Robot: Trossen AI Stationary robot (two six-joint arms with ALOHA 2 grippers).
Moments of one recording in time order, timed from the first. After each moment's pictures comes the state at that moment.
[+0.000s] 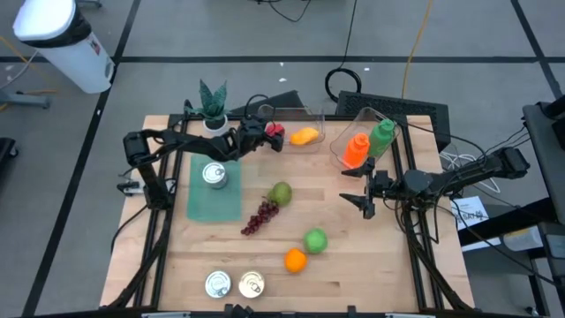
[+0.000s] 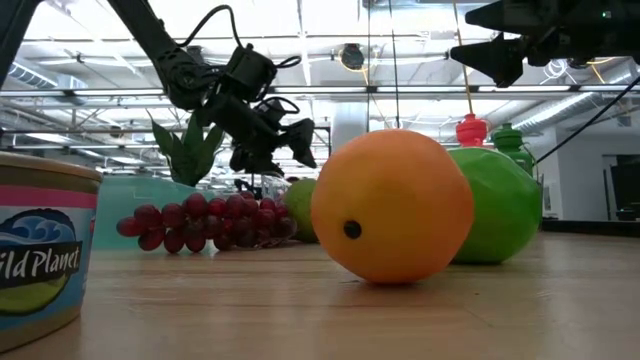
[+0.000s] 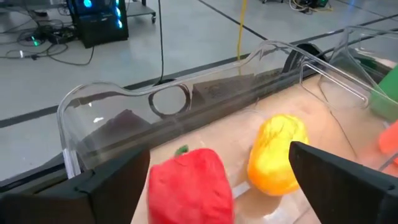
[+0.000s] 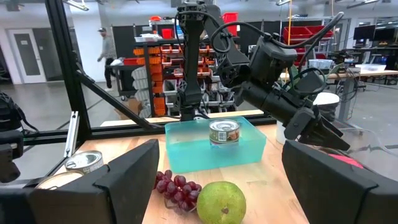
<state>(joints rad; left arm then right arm) 0.42 1.77 0.89 0.47 -0.39 -0.35 0.23 0.67 0.22 0.55 0.34 0.04</state>
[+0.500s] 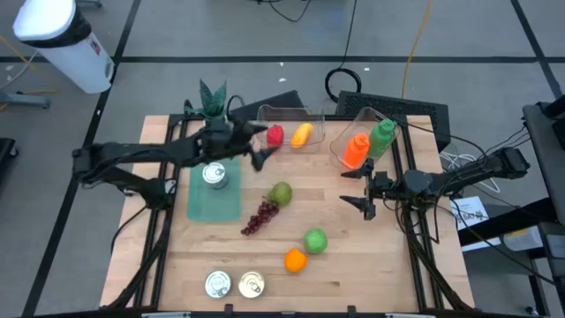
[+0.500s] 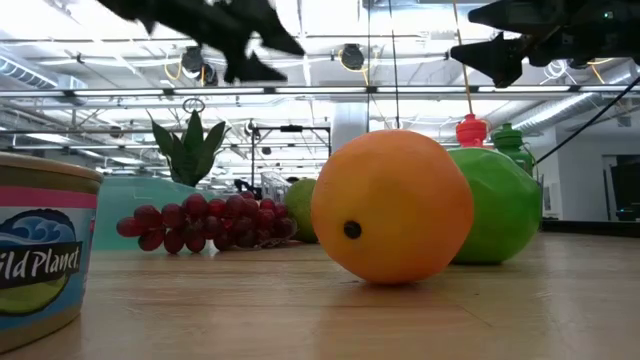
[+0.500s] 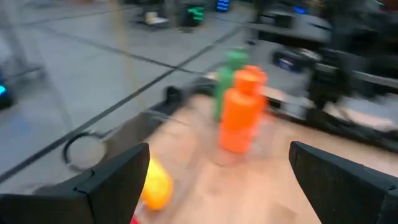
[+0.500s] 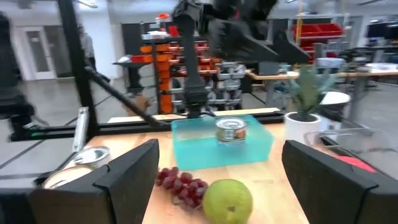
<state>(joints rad) 0.24 1.27 0.89 0.15 -0.15 -0.13 0.23 0.67 0.22 0.54 0.30 0.04</state>
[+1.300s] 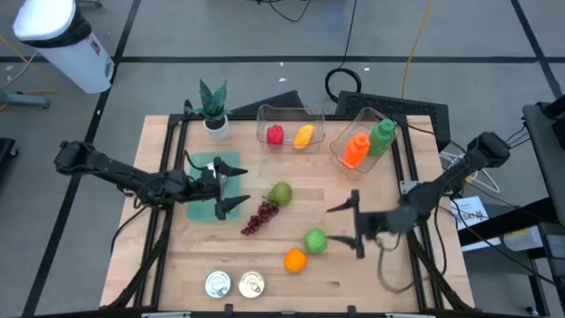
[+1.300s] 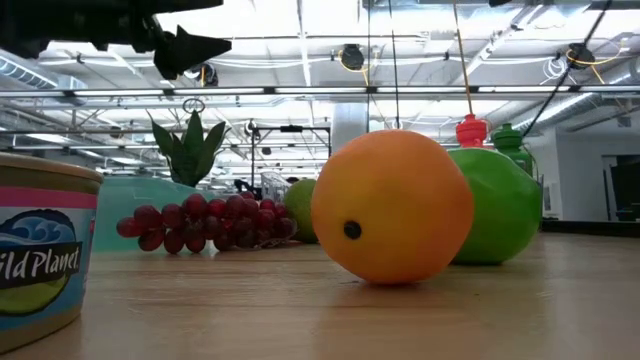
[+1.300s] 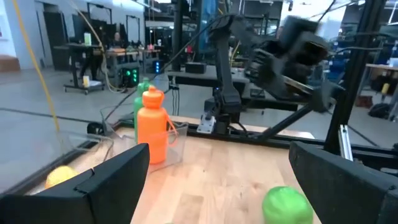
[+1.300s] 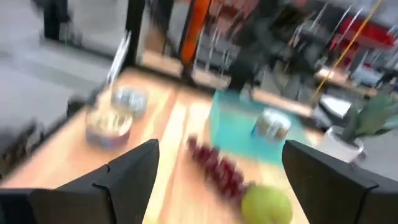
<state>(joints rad) -0.22 0.95 0.34 0.68 -0.34 -0.06 0.62 1.12 0.64 0.27 0.58 -0.15</state>
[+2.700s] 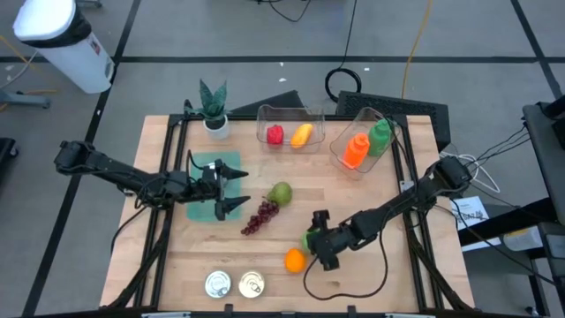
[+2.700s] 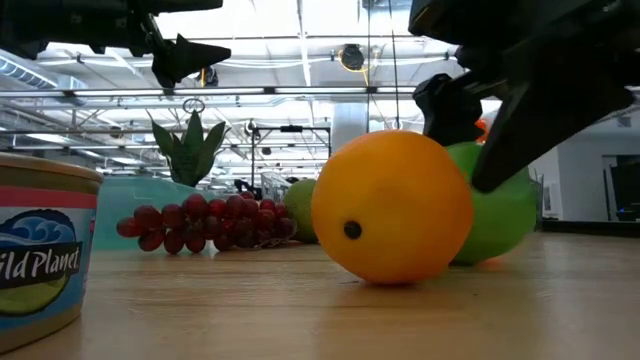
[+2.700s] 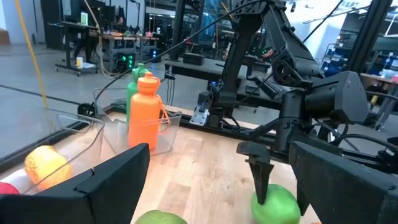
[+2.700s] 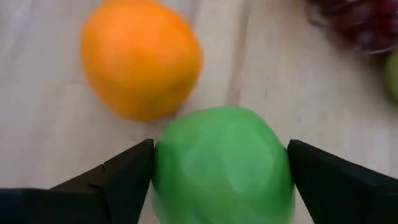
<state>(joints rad) -0.22 0.95 0.34 0.65 -0.34 -0.18 0.49 1.73 1.04 -0.35 0.22 0.24</state>
